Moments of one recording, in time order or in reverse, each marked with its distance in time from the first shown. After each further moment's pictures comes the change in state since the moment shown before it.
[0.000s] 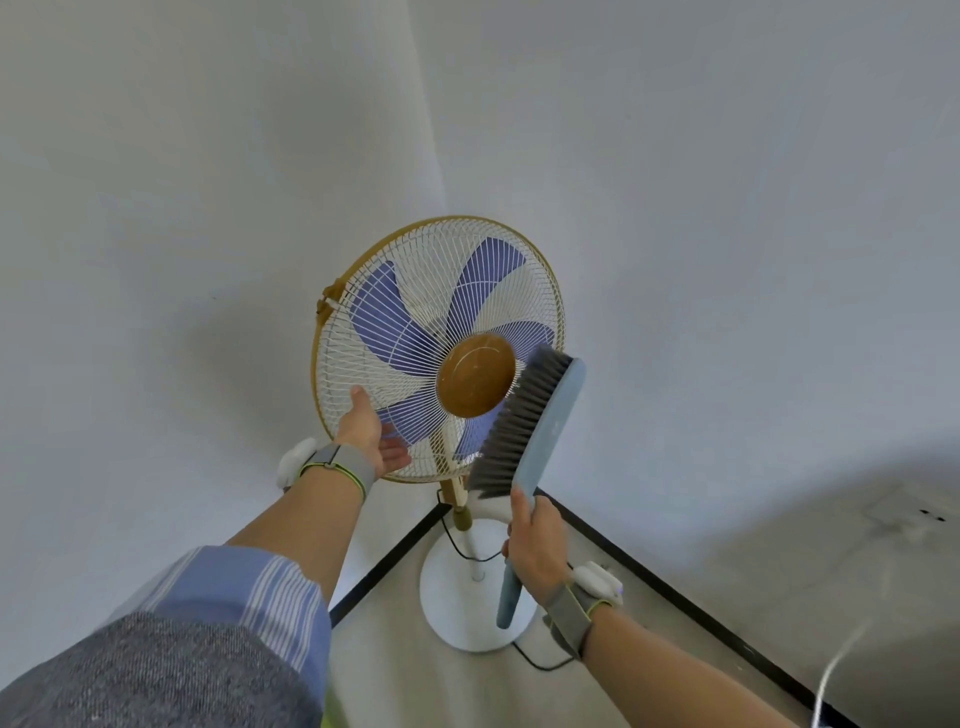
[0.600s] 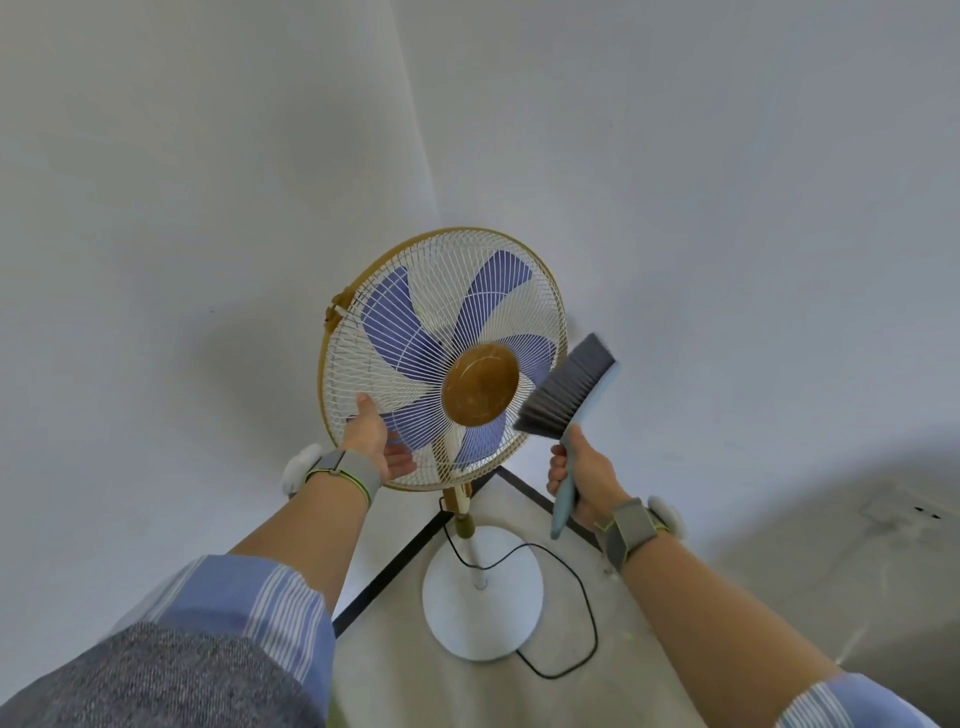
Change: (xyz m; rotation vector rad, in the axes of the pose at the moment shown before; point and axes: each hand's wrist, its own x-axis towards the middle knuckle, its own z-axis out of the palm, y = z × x) left_hand -0.012 -0.002 0.012 0.015 0.012 0.000; right_hand 0.071 -0.042 -0.068 0.645 -0.156 0.323
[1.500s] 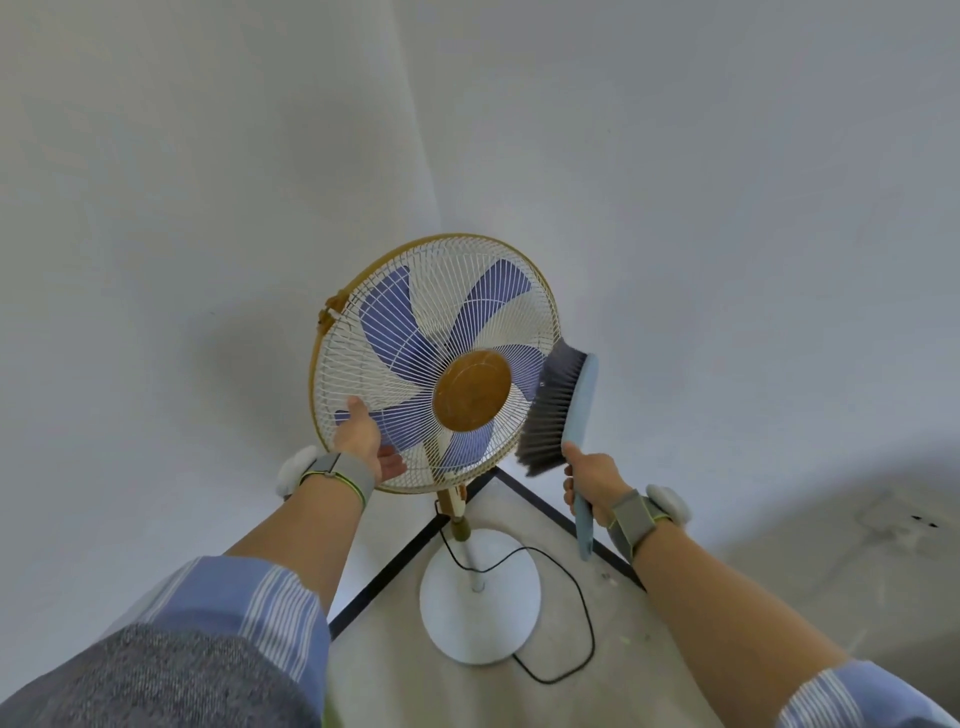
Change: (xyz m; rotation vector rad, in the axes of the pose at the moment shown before) left_hand 0.004 0.002 -0.001 0.011 0.067 0.055; right_hand 0.013 -0.011 -0.018 -0.489 0.107 -0.088
